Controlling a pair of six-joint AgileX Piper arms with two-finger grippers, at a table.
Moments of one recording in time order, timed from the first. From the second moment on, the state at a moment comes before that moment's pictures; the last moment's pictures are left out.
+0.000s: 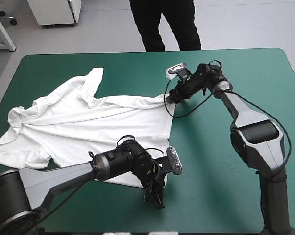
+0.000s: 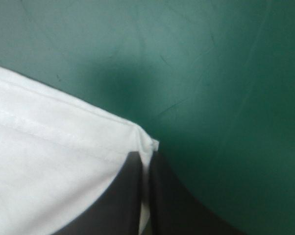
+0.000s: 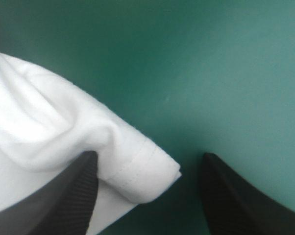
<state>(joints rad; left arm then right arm) -1.00 1.69 -1.07 -0.21 0.80 0.45 0.30 2.28 -1.99 0.39 0.91 -0.54</state>
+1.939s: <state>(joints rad) -1.01 1.33 -2.38 0.60 1.02 0.12 0.20 1.20 -2.16 0.14 0.98 -0.15</state>
